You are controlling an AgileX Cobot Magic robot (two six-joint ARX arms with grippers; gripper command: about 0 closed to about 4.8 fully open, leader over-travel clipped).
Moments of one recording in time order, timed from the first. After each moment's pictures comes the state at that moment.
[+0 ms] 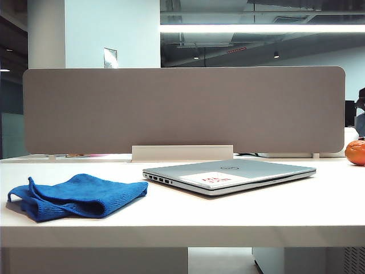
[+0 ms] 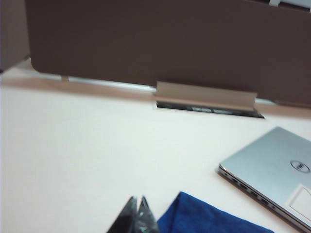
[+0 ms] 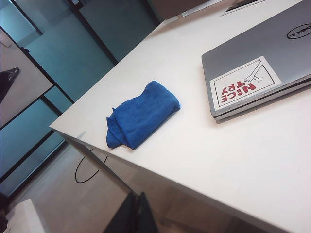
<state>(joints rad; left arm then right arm) 0.00 0.19 0.25 -0.07 0.11 -0.14 0.03 0.00 0.01 -0.13 -0.76 0.45</state>
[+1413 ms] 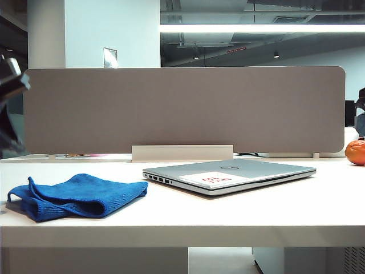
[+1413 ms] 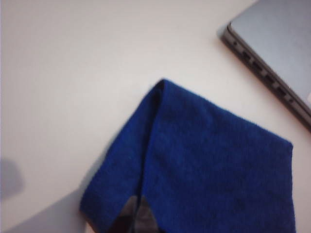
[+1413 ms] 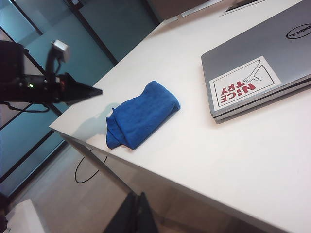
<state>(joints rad) 0.00 1.22 0.59 -0.08 0.35 -0.14 0.03 0.00 0.01 -0.13 -0.76 0.45</state>
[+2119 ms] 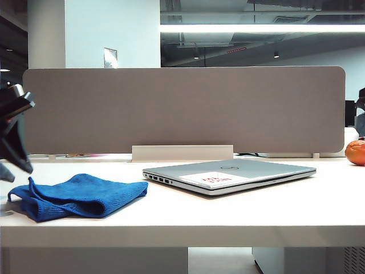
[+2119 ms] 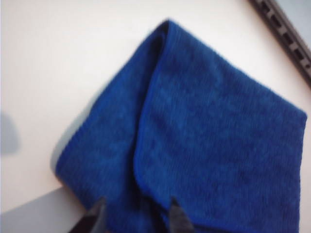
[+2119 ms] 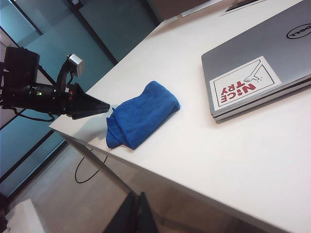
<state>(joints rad) -0.02 1.30 0.59 -0.14 0.37 -0.20 0.03 0.00 0.01 -0.13 -0.76 0.45</state>
